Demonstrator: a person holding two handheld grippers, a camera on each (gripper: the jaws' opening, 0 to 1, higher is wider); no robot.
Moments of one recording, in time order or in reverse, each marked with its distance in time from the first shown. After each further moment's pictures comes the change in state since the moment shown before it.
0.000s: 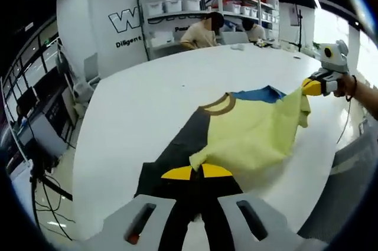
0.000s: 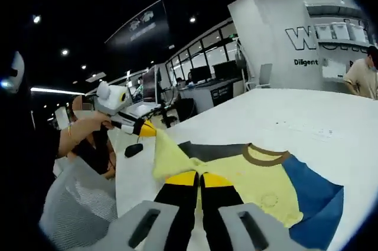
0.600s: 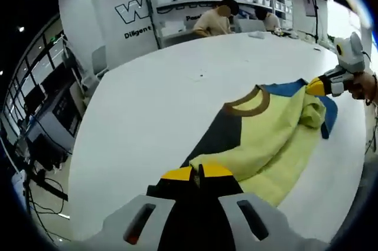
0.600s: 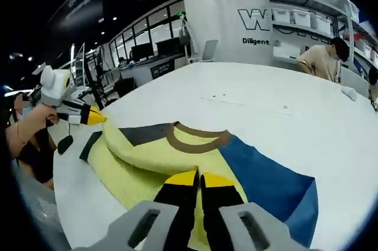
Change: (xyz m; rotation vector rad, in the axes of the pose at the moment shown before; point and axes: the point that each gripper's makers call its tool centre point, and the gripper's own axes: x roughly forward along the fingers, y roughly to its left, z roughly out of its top) left arm 0.093 0.035 -0.003 -0.019 0.065 0.110; right arm 0.049 -0.119 -0.048 0.084 0.187 -0.400
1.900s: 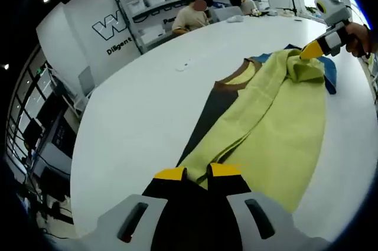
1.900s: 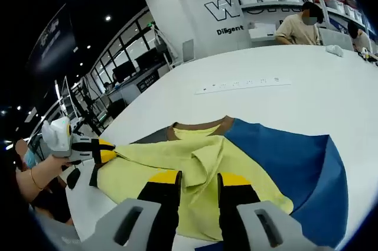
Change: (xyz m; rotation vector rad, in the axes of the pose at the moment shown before) left arm 0.034 0.001 -0.030 0.230 -0.001 -0.037; right arm 0.001 0.019 -0.017 0.257 -0.009 0.007
